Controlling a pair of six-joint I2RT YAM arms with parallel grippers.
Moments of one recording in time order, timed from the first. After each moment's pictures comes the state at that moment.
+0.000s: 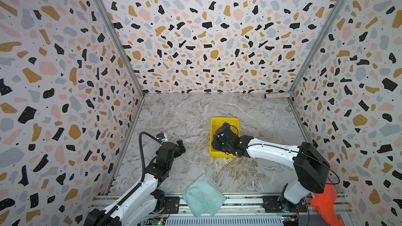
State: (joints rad) left arm -0.36 0.84 0.26 -0.02 -0.29 -0.64; right arm 0.94 1.63 1.05 -0.26 0.07 1.02
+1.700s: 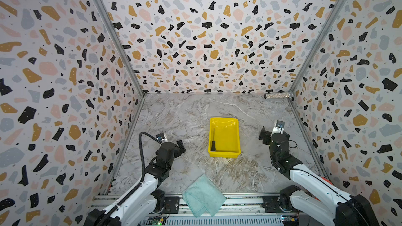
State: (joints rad) left arm -0.36 0.84 0.26 -0.02 -0.30 -0.64; right arm 0.34 0.94 0.30 0.31 0.54 0.16
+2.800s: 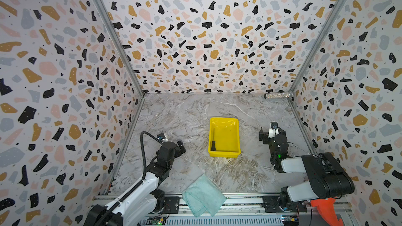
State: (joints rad) left arm -0.36 0.88 0.26 -0.01 -0.30 -0.64; right arm 0.16 1.46 0.24 1.00 0.27 -0.10
